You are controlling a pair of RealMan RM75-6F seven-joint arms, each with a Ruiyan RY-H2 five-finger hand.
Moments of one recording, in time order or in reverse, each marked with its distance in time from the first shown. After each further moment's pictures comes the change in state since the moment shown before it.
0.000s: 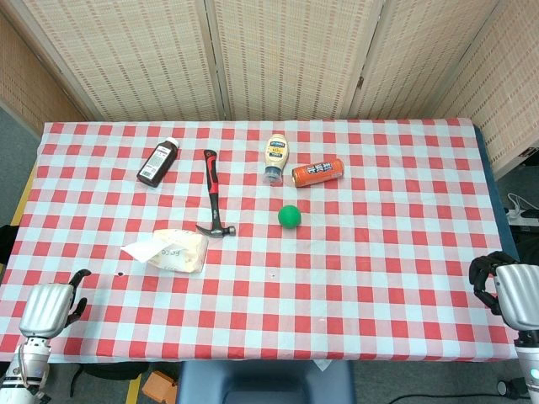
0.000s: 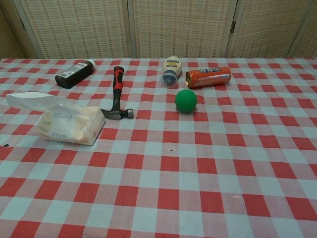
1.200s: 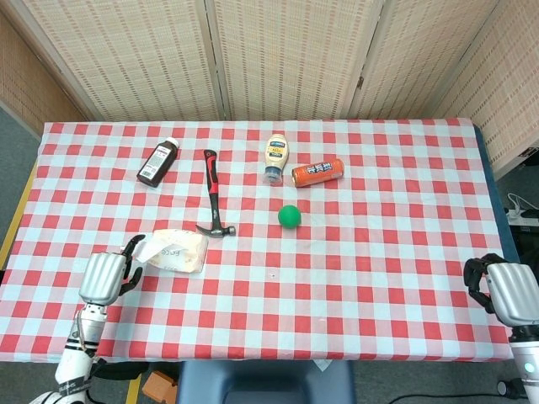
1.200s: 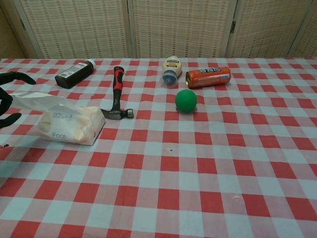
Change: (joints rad) left arm -0.163 -0.223 -0.127 0.011 -0.011 -0.044 0.014; right arm 0.026 0.018 -0.009 -0.025 0.058 -0.106 -0.028
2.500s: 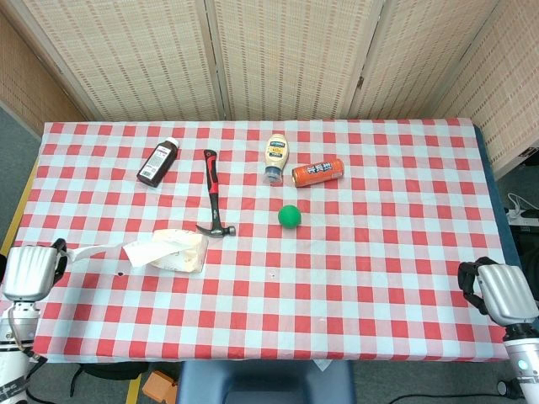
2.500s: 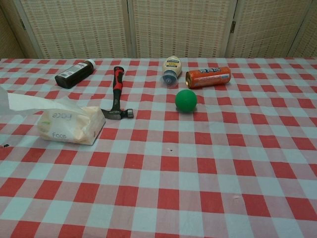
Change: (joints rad) left arm 0.067 0.201 0.015 0.167 -0.028 0.100 0.050; right arm 0.023 0.005 -0.016 -0.011 0.029 -0.070 -0.044
